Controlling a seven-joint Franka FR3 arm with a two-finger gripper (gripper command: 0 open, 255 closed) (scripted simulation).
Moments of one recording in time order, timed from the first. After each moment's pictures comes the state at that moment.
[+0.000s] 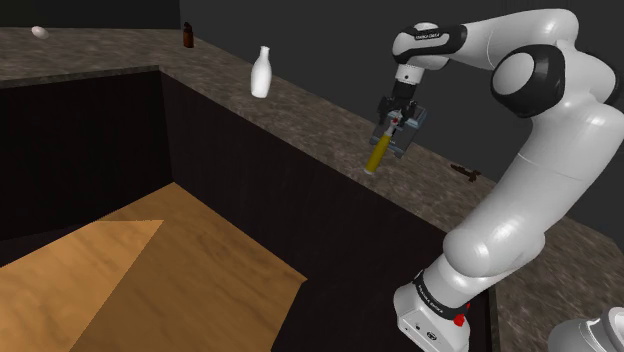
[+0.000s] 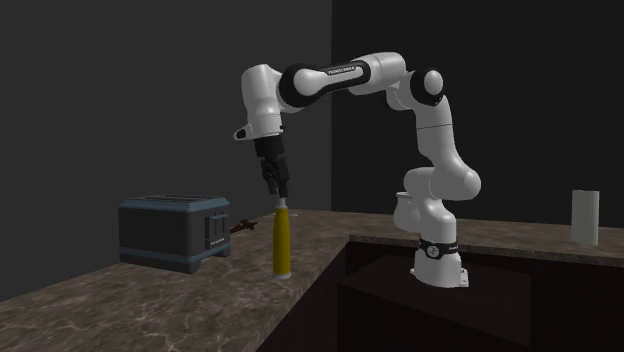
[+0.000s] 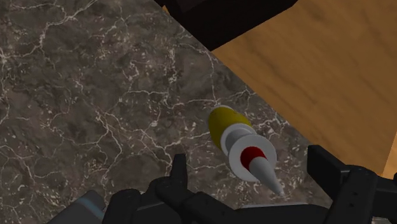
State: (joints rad) arm -0.30 0.17 -0.26 -1.73 0.01 1.71 -0.12
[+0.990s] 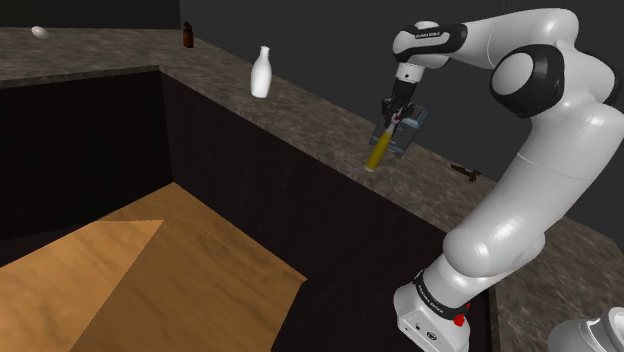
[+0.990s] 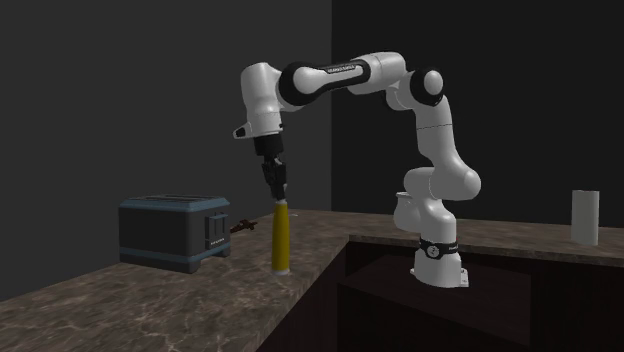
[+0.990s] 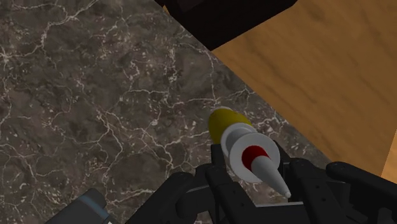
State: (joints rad) arm -0.30 0.17 -0.26 -1.72 0.01 1.69 -0.12
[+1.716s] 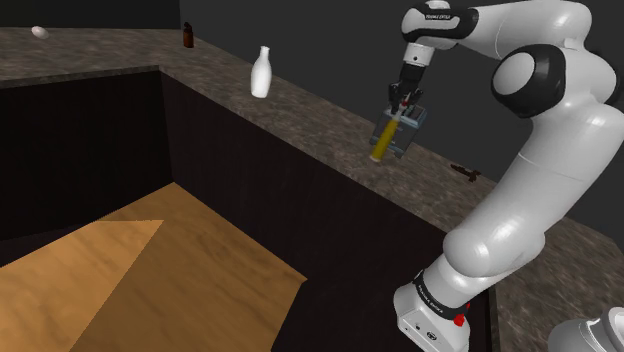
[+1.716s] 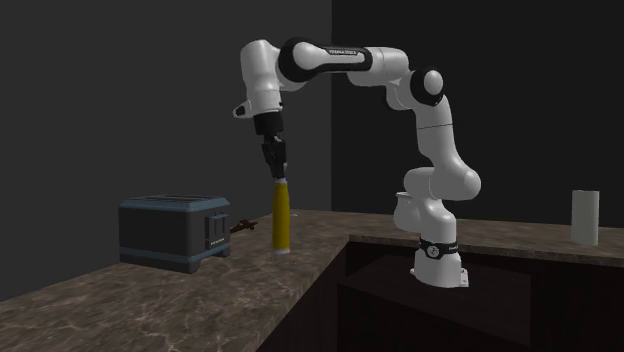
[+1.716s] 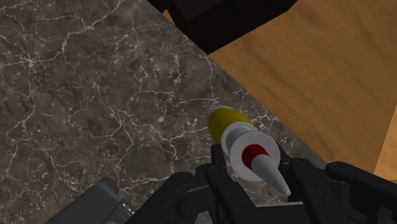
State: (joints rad) arm -0.30 0.17 -0.26 -1.58 0.01 1.55 -0.13
